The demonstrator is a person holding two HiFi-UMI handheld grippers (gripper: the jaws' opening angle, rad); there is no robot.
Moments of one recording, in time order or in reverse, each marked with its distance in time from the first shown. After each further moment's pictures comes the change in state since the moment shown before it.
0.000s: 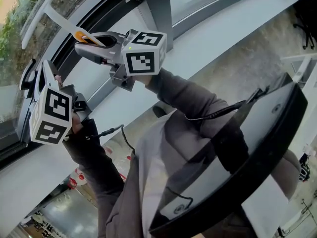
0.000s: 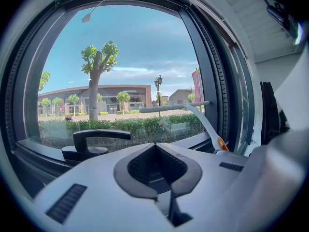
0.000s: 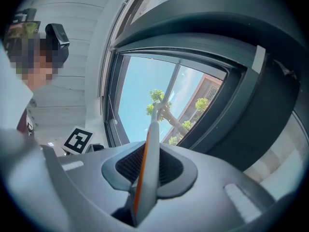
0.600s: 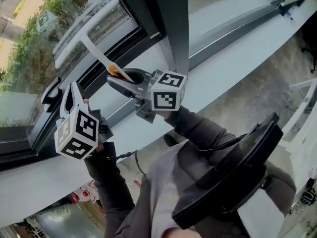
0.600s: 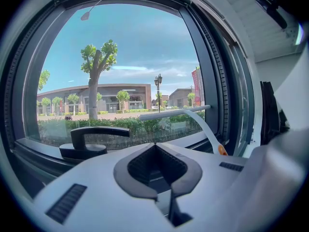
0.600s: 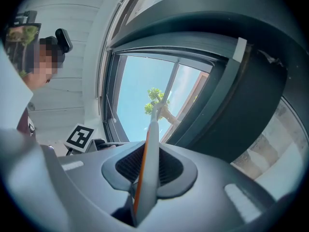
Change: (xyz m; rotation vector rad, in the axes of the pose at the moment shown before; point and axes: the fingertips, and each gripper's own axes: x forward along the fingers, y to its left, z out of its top) left arm 0.004 0.003 0.005 0.016 0.011 0.007; right arm -0.006 -0.008 -0.013 0.044 0.016 -0.025
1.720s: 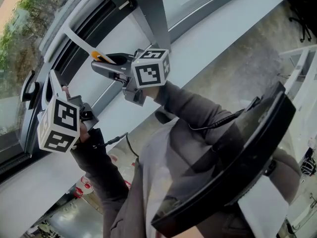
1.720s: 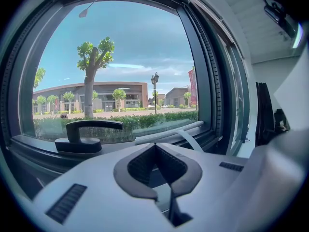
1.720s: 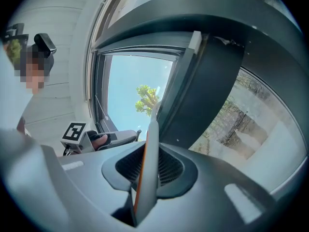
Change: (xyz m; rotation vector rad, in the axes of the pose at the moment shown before) left arm 0.000 -0.012 -0.016 -0.006 0.011 -0.058; right arm -0.025 -0.022 -0.039 0.138 0.044 -0.077
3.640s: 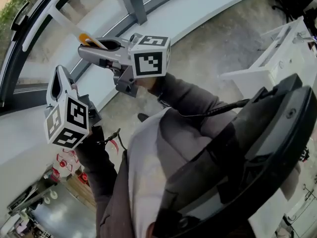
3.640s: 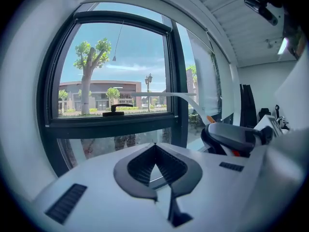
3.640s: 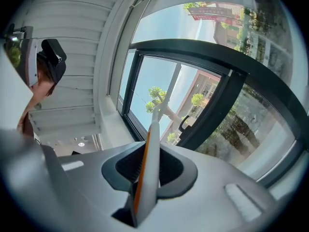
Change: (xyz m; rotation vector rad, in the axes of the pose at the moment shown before) left arm -0.285 -0.031 -0.116 0.022 0.020 -0.083; right arm -0.132 0.242 -0.116 -0.095 -0.041 0.044
